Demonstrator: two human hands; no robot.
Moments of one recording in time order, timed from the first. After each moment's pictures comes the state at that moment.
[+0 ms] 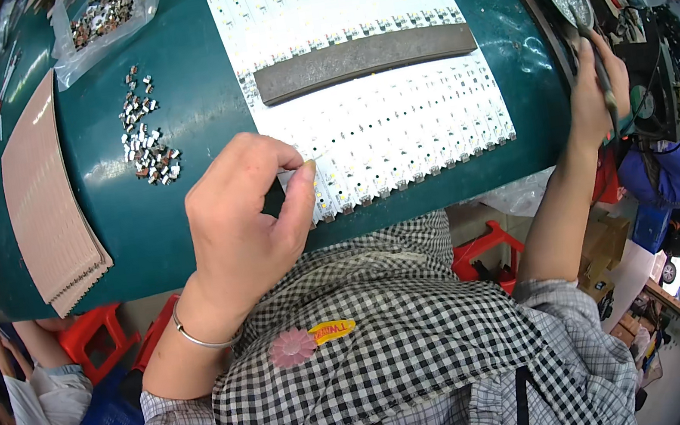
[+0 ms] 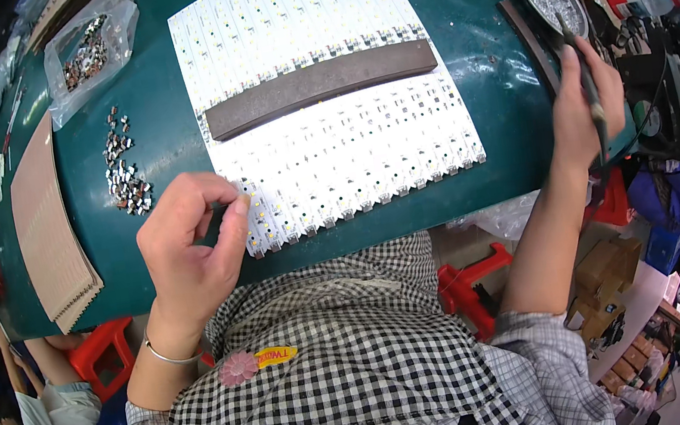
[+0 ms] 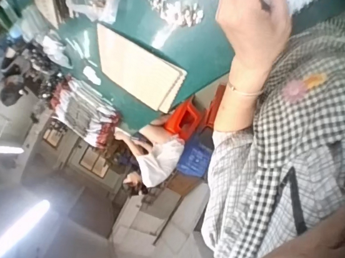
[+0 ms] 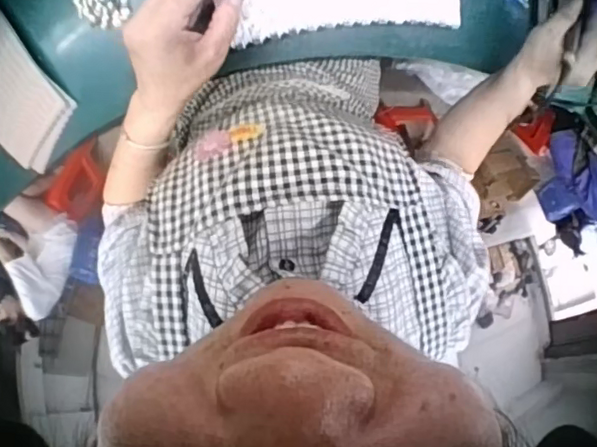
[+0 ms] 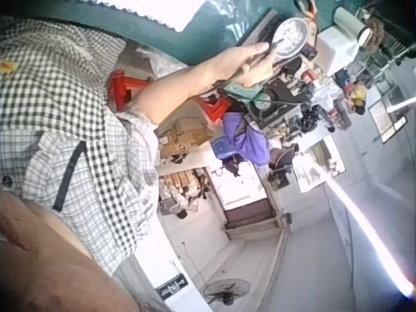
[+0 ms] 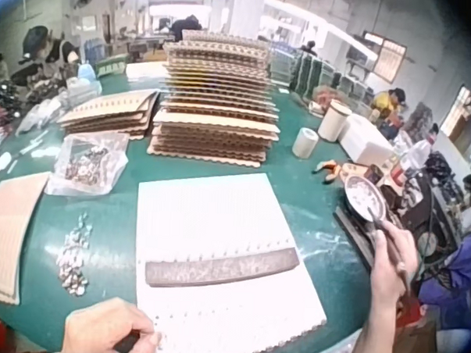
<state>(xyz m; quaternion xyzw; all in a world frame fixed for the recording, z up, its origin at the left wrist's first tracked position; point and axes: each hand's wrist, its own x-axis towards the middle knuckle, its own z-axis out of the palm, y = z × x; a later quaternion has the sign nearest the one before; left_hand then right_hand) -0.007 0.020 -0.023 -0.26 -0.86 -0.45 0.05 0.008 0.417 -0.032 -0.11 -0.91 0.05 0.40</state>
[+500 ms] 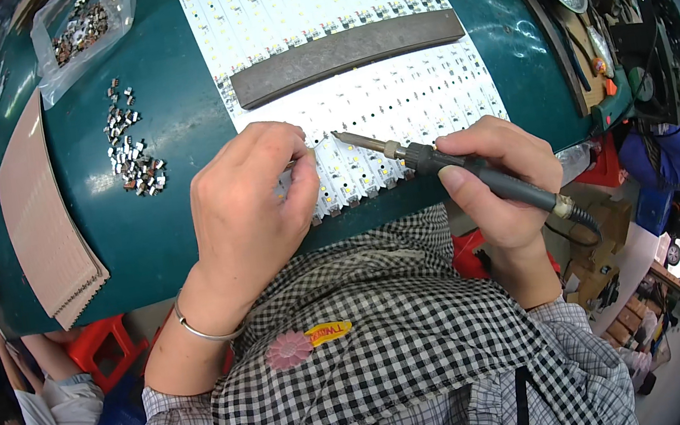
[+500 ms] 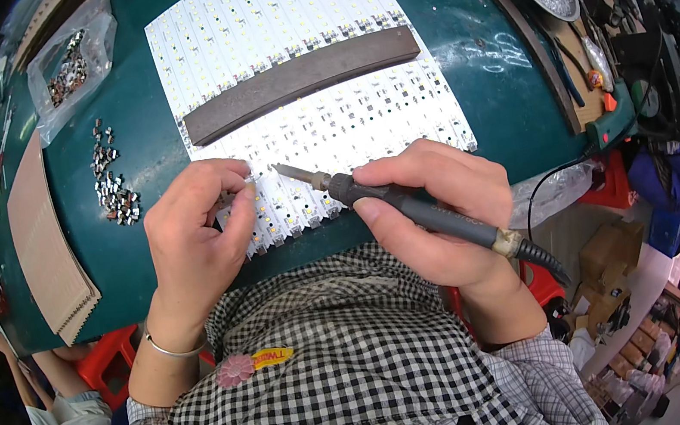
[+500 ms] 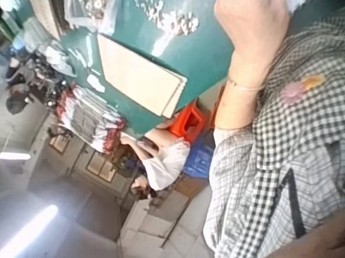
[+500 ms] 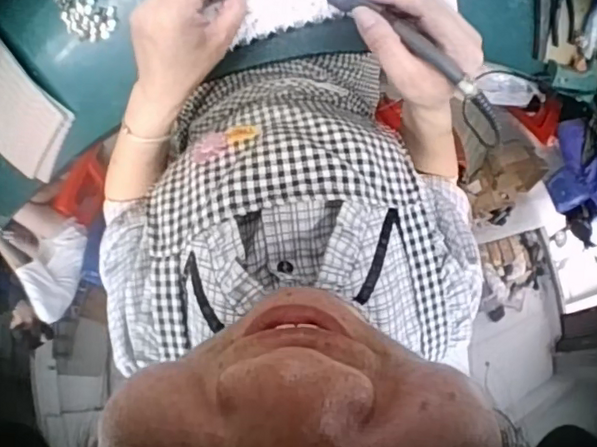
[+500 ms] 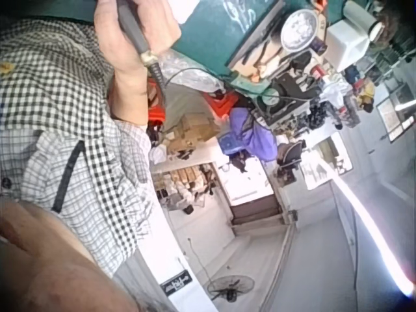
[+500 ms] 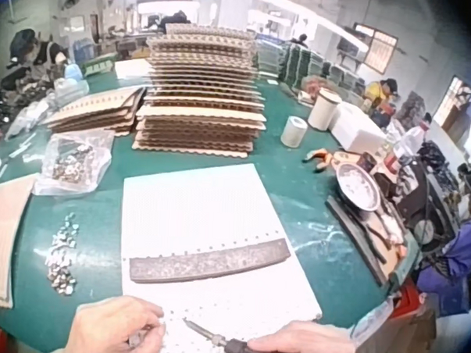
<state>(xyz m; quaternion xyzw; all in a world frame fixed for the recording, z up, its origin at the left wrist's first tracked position) -0.014 0.037 -0.034 -0.28 -0.87 -0.41 0.00 0.056 0.268 -0.007 0.06 -0.84 0.52 0.13</state>
